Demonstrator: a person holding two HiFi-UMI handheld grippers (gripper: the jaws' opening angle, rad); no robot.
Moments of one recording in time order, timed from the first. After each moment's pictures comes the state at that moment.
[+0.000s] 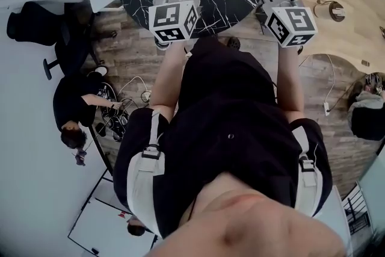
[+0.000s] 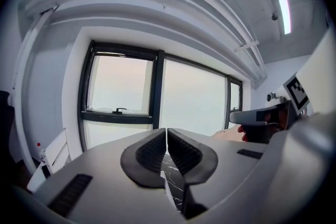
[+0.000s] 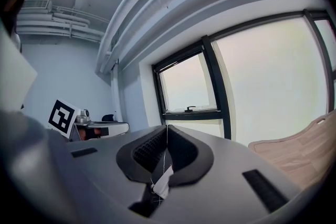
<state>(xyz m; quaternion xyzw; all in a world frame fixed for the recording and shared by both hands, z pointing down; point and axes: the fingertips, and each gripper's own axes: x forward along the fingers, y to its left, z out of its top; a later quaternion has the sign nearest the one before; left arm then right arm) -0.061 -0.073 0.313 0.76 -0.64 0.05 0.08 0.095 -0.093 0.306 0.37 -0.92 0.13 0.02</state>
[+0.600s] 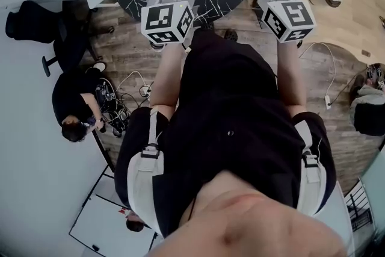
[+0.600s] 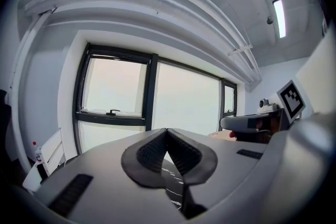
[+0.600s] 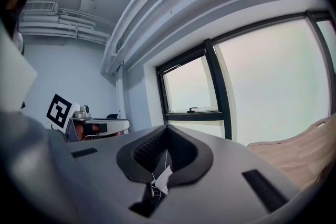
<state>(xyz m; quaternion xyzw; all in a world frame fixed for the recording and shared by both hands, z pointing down) -0.016 -0.041 0.296 0.78 -0.63 0.04 0.07 0.123 -0.065 0.300 0.35 -0.93 0.11 0.02</state>
